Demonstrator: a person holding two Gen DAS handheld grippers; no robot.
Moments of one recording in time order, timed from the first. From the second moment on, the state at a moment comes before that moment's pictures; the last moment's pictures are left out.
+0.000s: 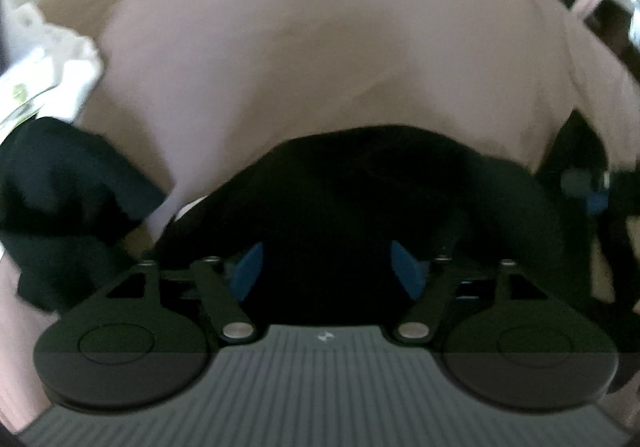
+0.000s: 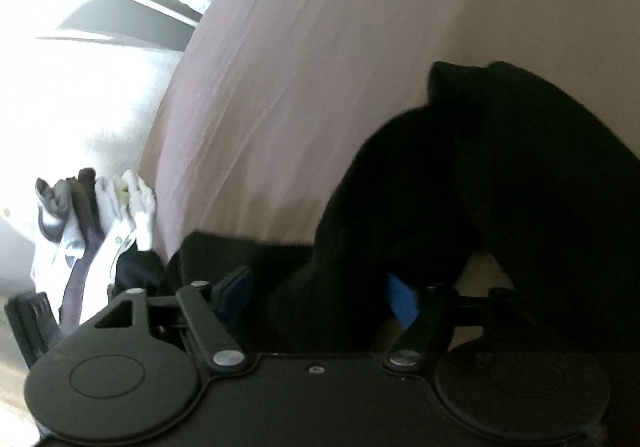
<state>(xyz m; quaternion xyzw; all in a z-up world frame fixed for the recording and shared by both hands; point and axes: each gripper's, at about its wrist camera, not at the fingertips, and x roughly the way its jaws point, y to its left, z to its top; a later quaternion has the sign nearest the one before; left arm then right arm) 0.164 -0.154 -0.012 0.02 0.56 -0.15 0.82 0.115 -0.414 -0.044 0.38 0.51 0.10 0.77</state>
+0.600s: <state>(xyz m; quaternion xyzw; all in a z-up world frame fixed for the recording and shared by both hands) 0.178 -0.226 0.166 0.12 0.18 -0.05 0.98 0.087 -0.444 0.158 0.10 0.11 0.06 0.99</state>
